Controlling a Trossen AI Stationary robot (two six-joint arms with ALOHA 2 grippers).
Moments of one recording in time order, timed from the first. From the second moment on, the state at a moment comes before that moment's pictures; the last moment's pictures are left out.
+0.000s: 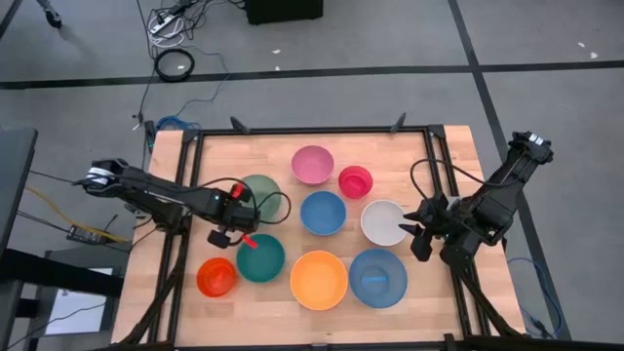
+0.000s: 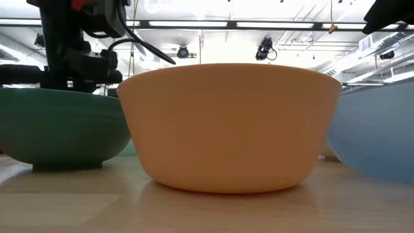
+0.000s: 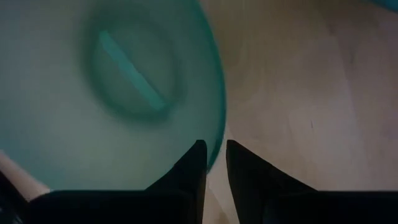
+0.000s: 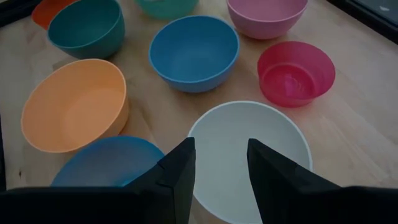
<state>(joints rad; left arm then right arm) -0.16 1.33 0.80 -1.00 -0.28 0.28 0.84 1.03 0.99 -1.17 0.80 1.29</state>
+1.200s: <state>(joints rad) -0.19 1.43 1.41 -0.79 -0.21 0.38 0.70 1.03 0.99 -1.31 1.02 1.39</state>
